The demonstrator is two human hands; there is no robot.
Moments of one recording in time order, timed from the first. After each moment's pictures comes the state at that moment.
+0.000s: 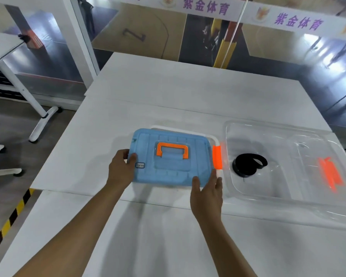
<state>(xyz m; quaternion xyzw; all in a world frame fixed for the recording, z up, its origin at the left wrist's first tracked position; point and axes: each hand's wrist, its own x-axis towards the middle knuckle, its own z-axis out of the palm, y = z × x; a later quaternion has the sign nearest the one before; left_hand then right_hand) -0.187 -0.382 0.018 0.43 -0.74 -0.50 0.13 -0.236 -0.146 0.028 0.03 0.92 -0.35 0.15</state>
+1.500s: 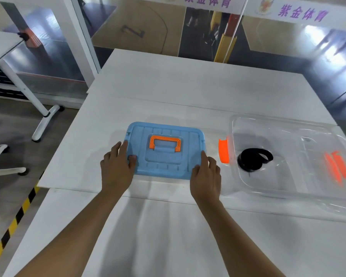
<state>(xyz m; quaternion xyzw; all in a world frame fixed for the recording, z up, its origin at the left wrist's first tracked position) -0.162 -0.403 0.008 0.35 -0.91 -0.20 0.09 -0.263 -0.178 0.008 -0.10 0.96 -0.25 0.05</state>
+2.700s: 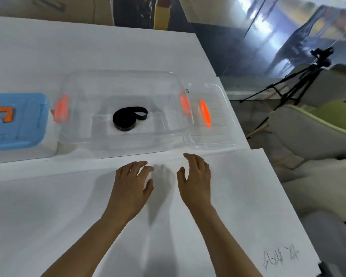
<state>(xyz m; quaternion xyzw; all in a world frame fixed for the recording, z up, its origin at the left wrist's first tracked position) -0.212 0.086 0.020 0.03 -0.98 -0.22 0.03 -0.274 0.273 0.010 -0.05 0.96 -0.27 -0.05</state>
